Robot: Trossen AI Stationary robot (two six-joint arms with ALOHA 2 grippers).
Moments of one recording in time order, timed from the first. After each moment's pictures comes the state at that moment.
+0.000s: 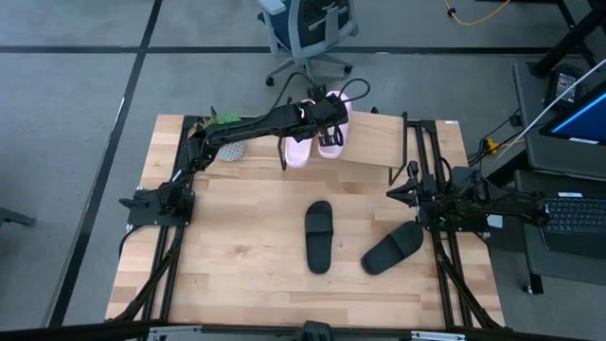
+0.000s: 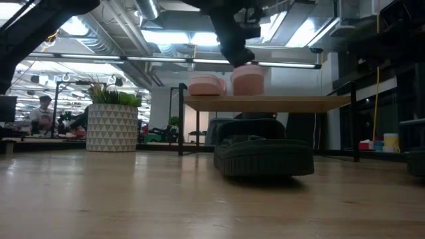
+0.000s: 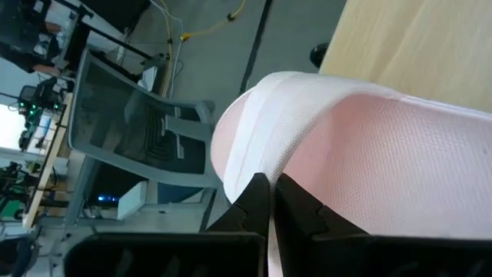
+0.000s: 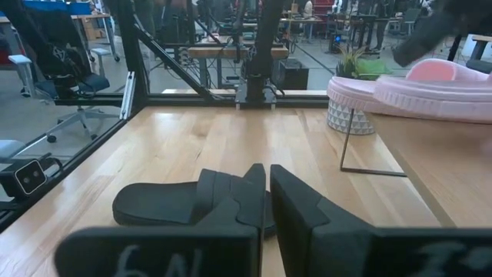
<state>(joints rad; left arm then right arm) 0.31 2.16 2.16 -0.72 -0.64 0.45 -0.09 0.01 0.19 -0.25 -0.13 0.00</state>
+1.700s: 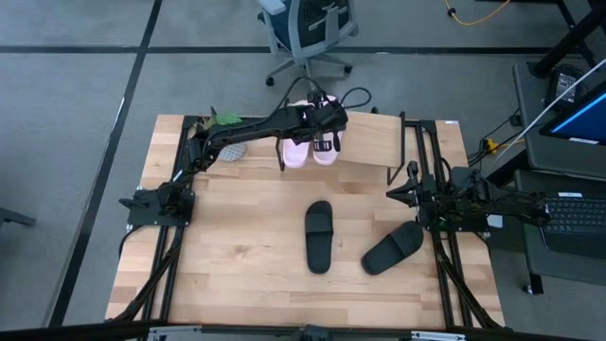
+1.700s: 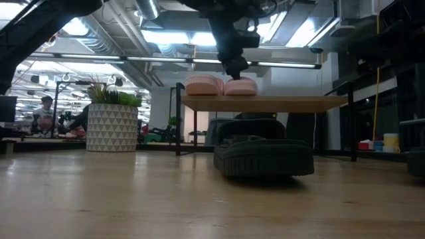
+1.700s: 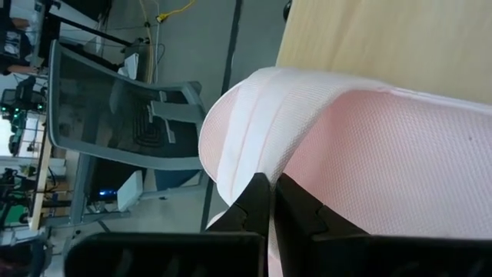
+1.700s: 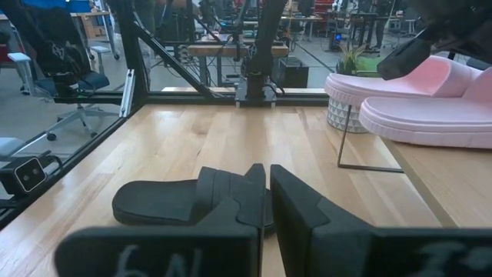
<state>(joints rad) 0.30 2.17 2.16 -0.83 -0.63 0.48 -0.09 0.01 0.19 -0.25 -0.13 0.00</state>
